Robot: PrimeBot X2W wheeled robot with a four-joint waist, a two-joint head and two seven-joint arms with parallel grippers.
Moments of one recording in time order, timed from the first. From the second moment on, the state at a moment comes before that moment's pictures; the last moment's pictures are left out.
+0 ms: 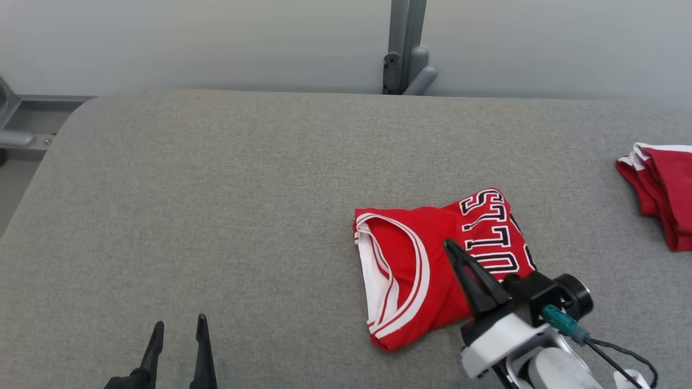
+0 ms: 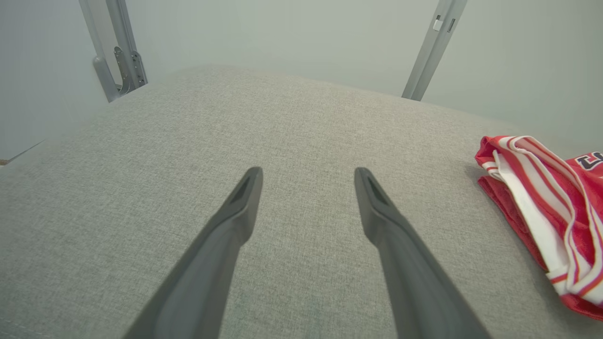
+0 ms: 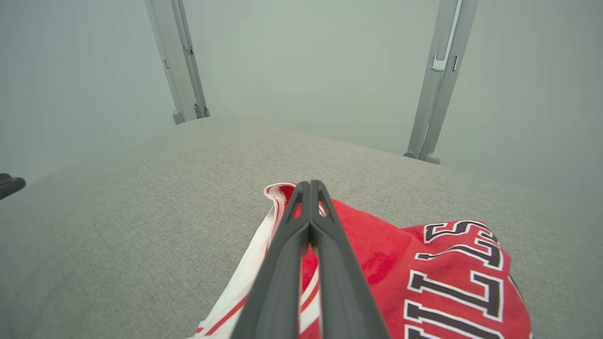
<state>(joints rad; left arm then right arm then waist) 0.16 0.05 -0.06 0.15 -0.27 -0.01 -0.26 -0.15 -0.12 0.35 0.23 0.14 0.13 -0.26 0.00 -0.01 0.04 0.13</state>
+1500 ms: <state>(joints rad) 0.19 0.05 -0.04 0.14 -0.23 -0.04 -0.26 -0.12 -0.13 0.02 0.33 0.32 0.13 -0.06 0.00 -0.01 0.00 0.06</state>
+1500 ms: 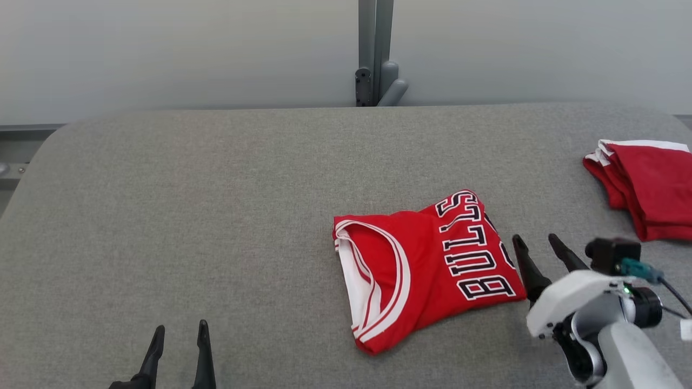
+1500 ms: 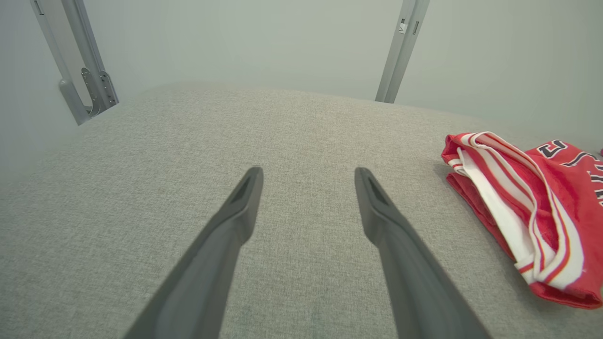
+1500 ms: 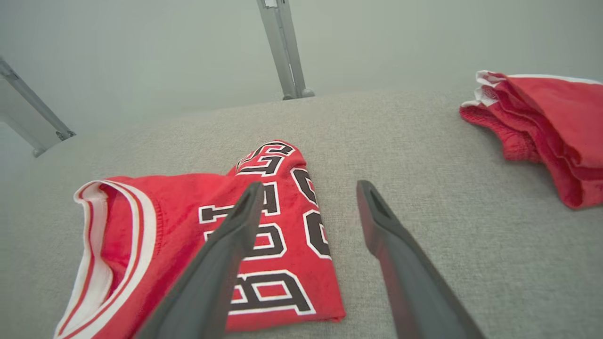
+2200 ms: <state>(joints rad) 0.09 0.05 -0.08 0.17 -0.24 -0.07 -0.26 -0.52 -0.17 0.08 0.81 0.26 0.13 0.31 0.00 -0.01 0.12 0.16</state>
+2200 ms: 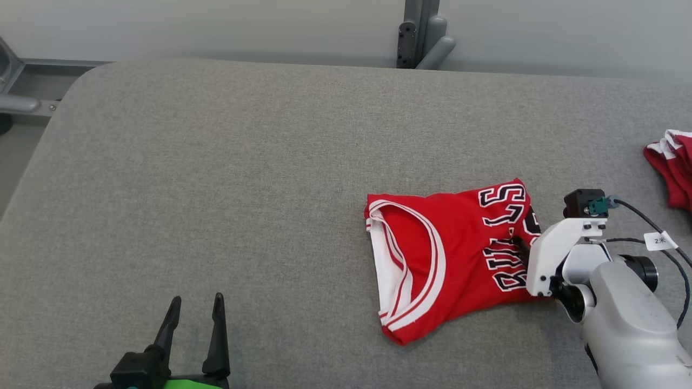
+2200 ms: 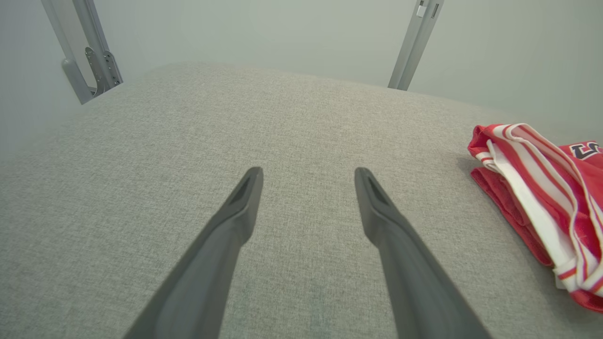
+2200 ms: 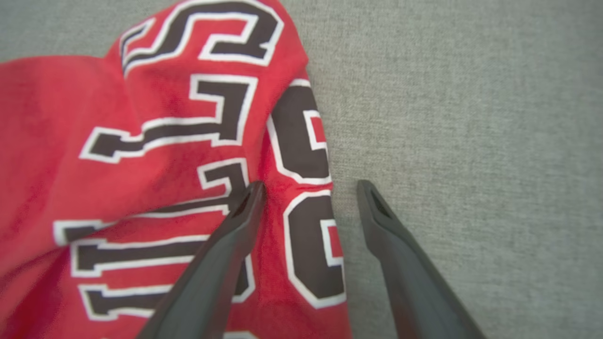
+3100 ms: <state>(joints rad) 0.03 0.05 -0.03 0.14 -0.21 -0.08 -0.26 -0.84 -0.43 0.02 0.56 0.56 0.13 0.48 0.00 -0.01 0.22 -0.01</state>
